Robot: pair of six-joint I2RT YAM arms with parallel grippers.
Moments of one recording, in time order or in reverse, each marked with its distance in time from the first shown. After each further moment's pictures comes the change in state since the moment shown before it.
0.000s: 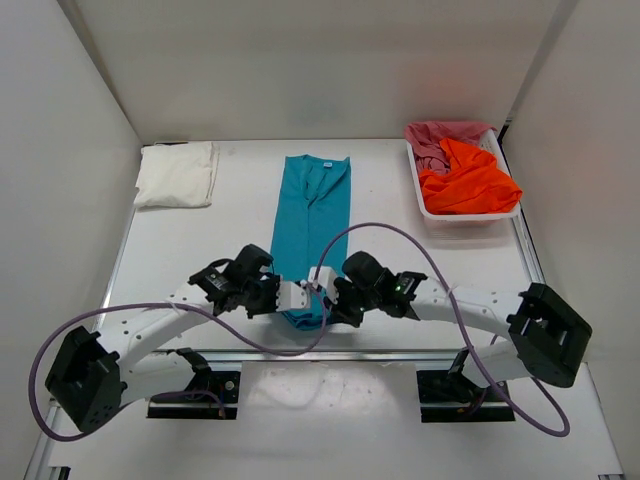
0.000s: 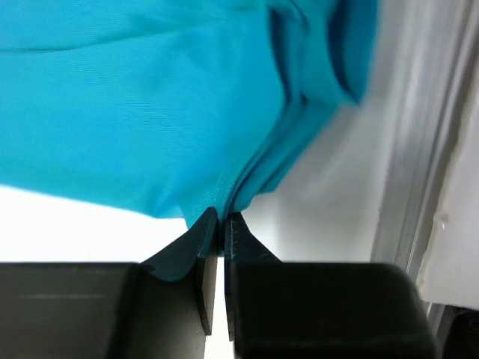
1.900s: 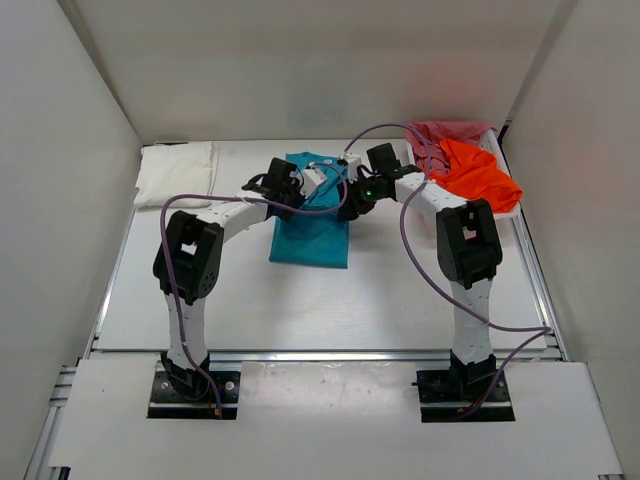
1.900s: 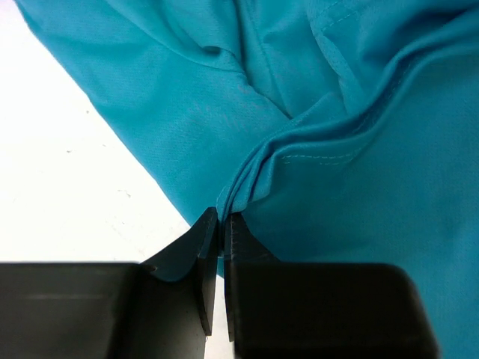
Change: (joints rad) left arm 0.286 0.914 0.826 0.301 -0.245 -0.402; right arm -0.630 0.766 0.984 -0.305 -0.253 0.042
